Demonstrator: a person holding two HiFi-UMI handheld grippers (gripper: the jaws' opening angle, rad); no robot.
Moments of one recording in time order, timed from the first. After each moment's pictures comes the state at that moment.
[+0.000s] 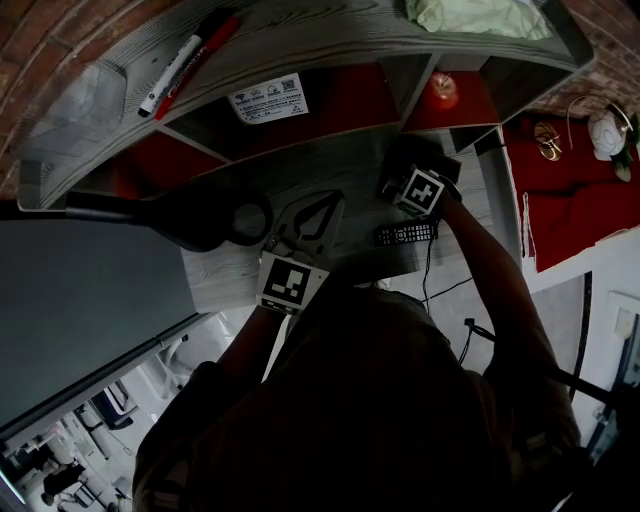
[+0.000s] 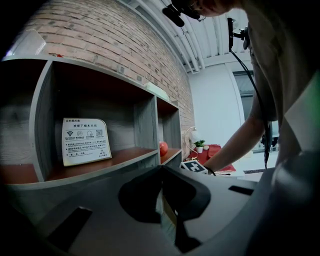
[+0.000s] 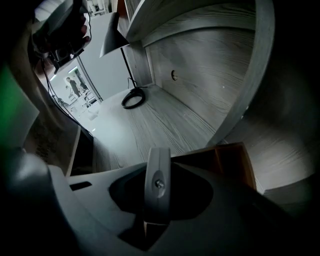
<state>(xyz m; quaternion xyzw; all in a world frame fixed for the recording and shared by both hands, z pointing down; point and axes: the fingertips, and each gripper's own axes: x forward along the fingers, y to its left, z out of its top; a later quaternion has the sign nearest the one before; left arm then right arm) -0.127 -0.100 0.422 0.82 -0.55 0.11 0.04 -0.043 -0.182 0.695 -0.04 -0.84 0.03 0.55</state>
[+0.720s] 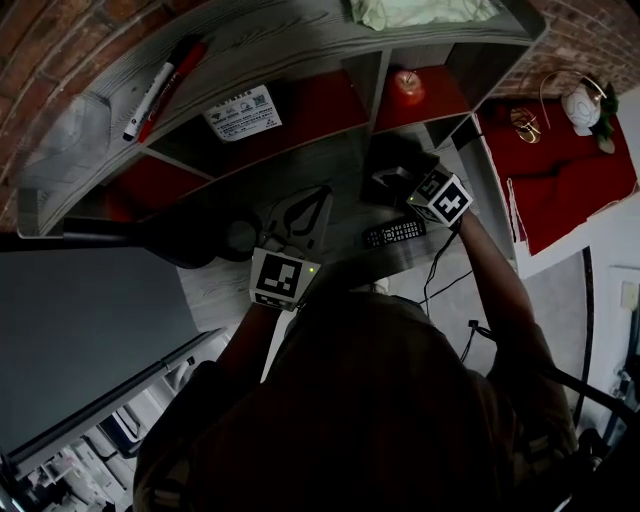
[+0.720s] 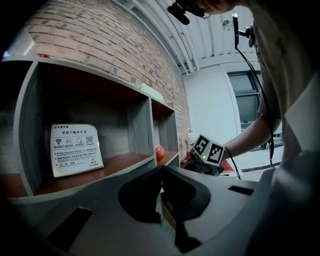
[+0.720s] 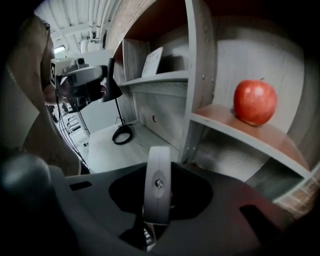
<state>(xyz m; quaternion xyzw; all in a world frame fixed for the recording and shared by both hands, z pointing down) -0.111 -0.117 0.401 0.84 -0.53 0.10 0.01 -0.017 -0.201 0.572 0.09 -0.91 0.05 0.39</state>
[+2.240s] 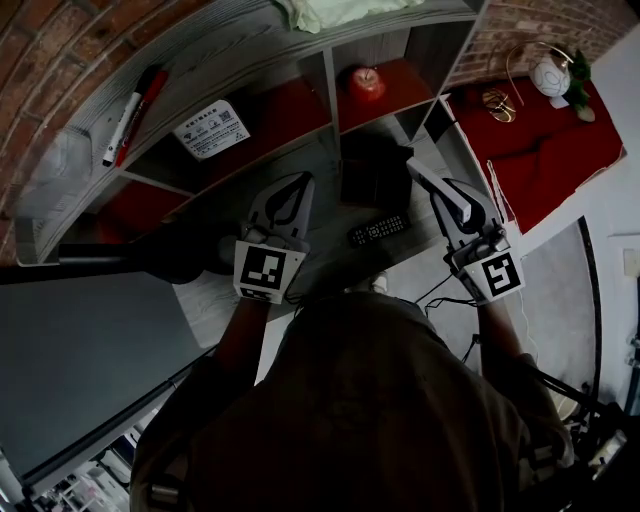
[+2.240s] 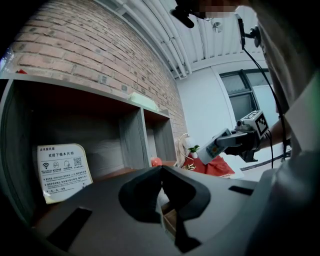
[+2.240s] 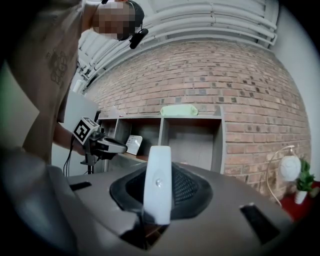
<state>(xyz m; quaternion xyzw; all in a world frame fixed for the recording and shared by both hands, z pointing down) -0.090 -0.135 0.366 0.85 -0.51 0.09 -0.04 0.104 -0.137 0.359 0.34 -0.94 -0.04 0.02</state>
